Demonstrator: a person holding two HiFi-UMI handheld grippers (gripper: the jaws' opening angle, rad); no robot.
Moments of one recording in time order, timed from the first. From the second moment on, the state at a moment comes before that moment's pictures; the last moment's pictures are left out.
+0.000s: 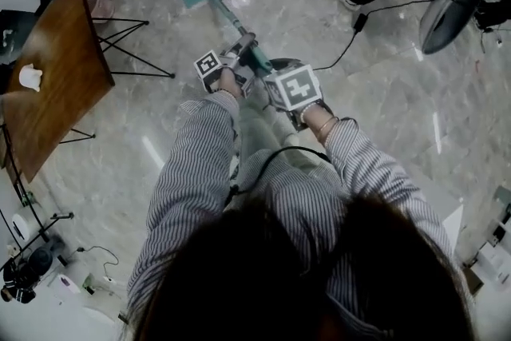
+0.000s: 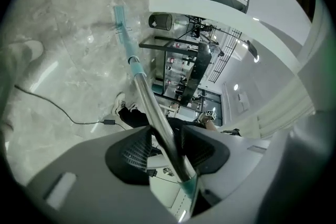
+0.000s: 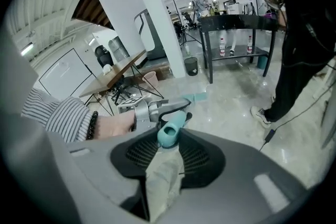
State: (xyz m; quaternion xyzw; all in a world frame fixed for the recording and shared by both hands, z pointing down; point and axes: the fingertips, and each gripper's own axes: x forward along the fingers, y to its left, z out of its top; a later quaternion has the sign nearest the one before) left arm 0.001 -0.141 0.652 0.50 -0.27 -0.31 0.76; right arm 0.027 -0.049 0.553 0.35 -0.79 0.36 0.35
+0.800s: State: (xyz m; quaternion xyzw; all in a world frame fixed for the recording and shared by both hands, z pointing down) left arm 0.173 0.170 0.610 0.49 -0.21 -0.28 0.80; right arm 0.194 0.253 0.509 0.32 -0.79 0.39 0.34
